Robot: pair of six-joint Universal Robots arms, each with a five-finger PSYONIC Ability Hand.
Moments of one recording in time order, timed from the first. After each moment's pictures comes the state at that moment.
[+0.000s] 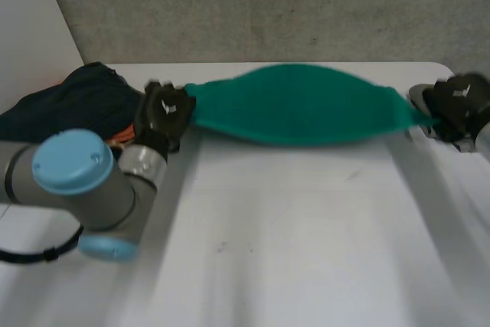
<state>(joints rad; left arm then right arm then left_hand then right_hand) 4.23 -2.09 -1.61 3.79 -1.58 3.78 1.55 -1.21 1.53 -0.12 1.22 2.48 1.16 1.20 1.20 1.20 0.98 1.00 1.18 1.19 1.19 1.00</state>
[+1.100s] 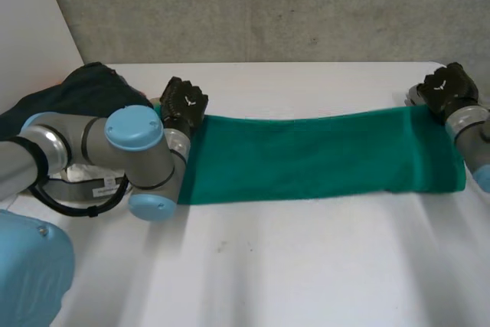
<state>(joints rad) 4.20 -2.51 -1.02 3.58 -1.68 4.00 1.60 -0.73 1.04 -0.26 1.37 2.11 0.99 1.04 1.04 1.04 0.85 0.86 1.03 1.06 1.06 0.88</state>
